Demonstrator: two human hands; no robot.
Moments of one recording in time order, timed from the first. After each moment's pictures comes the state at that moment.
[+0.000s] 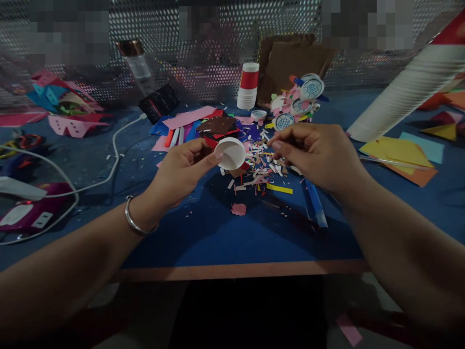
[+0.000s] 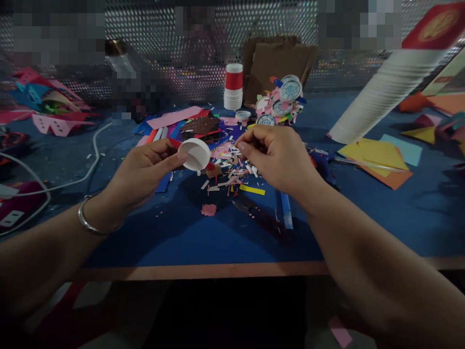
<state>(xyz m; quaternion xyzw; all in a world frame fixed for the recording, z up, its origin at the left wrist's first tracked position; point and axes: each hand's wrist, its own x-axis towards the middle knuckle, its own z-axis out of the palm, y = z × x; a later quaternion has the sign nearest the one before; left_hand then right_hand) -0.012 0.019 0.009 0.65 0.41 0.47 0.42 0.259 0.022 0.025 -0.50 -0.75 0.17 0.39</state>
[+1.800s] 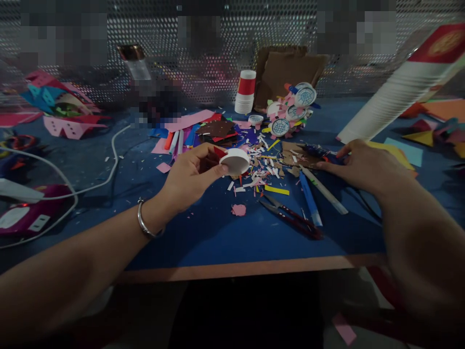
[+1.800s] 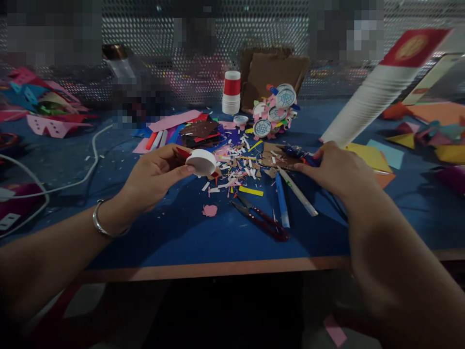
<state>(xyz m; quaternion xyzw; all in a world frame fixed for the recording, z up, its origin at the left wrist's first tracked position) -0.007 0.015 0.001 0.66 0.38 0.47 0.44 0.369 0.023 0.008 -0.81 -0.58 -0.04 0.06</state>
